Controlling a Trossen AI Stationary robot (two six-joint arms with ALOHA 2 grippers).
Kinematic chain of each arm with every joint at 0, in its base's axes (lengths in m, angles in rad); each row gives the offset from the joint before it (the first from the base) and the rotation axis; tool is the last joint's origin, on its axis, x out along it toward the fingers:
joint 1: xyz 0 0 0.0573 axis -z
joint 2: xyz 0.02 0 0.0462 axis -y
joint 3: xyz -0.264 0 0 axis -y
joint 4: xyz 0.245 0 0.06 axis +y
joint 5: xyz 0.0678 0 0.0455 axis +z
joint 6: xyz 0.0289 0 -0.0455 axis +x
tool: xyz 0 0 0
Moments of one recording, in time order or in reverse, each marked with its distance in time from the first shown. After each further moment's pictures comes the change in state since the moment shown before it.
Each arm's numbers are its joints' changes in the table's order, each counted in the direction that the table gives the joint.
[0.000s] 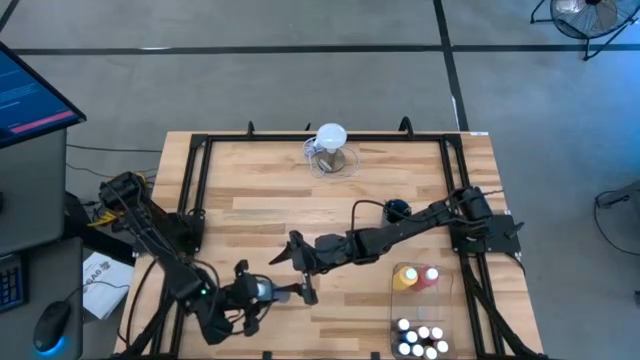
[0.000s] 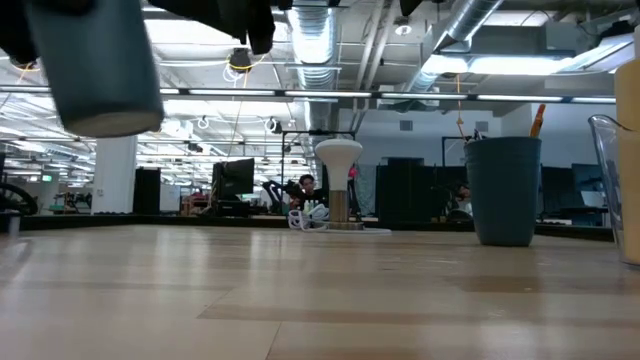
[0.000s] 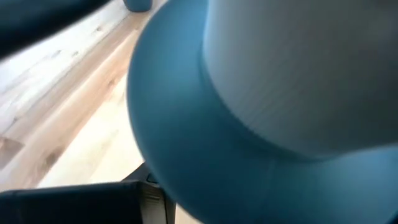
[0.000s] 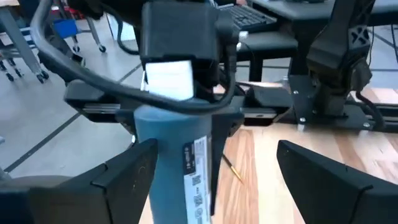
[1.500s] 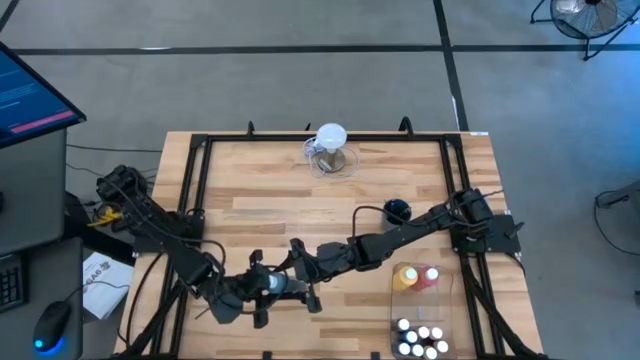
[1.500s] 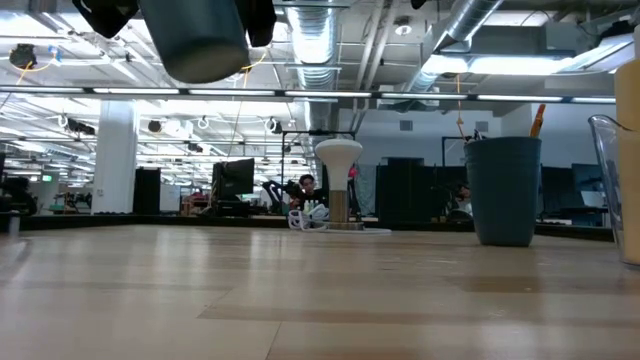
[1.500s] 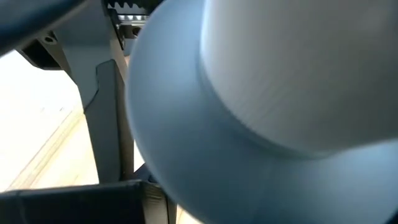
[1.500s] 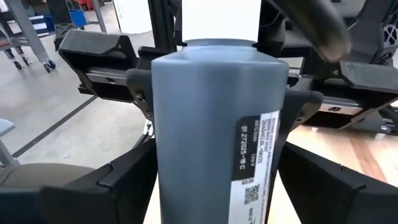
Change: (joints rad) left arm -0.158 0.065 0.000 -0.200 -0.108 0.330; right arm -0.030 -0.002 -0.002 0.004 -0.010 -0.035
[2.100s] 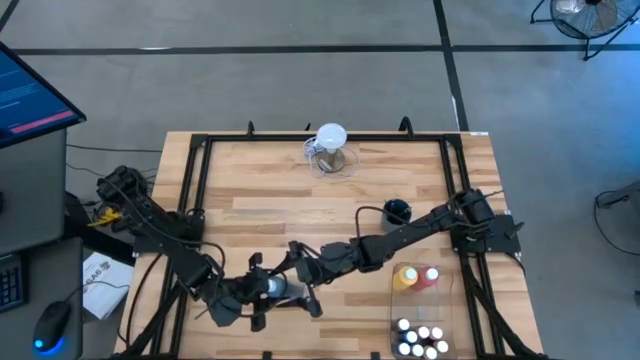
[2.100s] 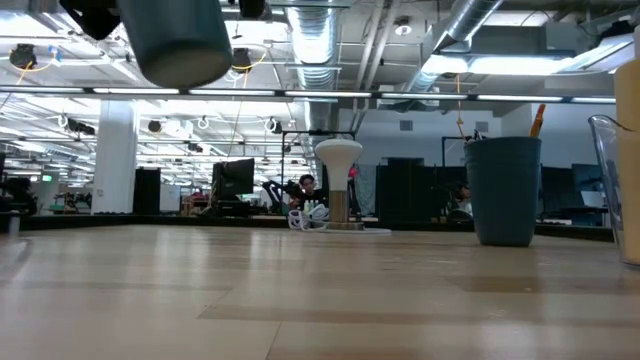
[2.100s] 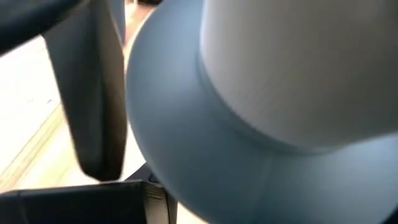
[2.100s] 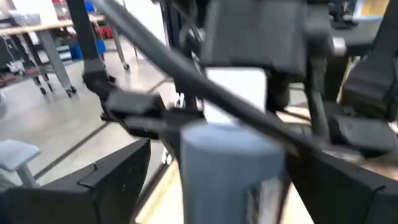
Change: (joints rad) left arm 0.021 -0.005 -0.002 0.007 -0.026 -0.011; right arm -0.017 0.004 0.005 -0.098 0.035 0.034
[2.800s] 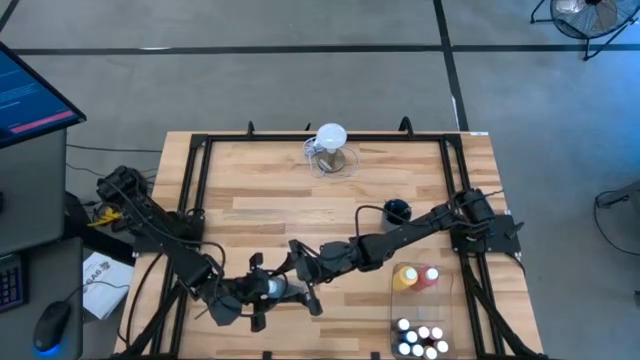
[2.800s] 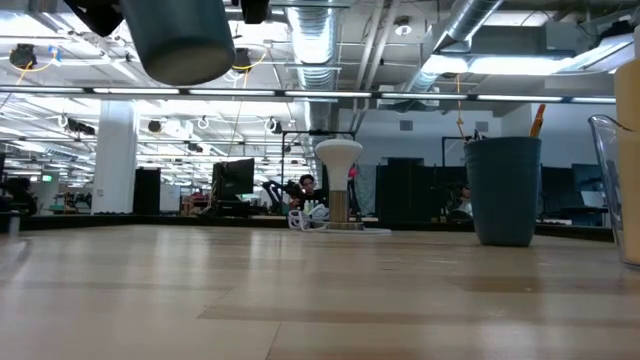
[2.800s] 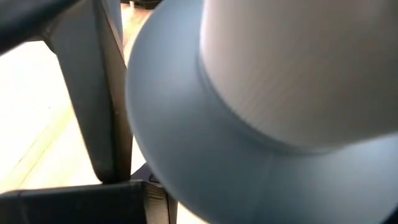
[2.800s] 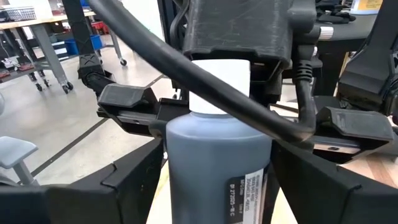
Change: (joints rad) left arm -0.021 0.000 0.000 -0.028 0.004 0.057; right arm 0.010 0.000 -0.001 0.036 -0.003 0.003
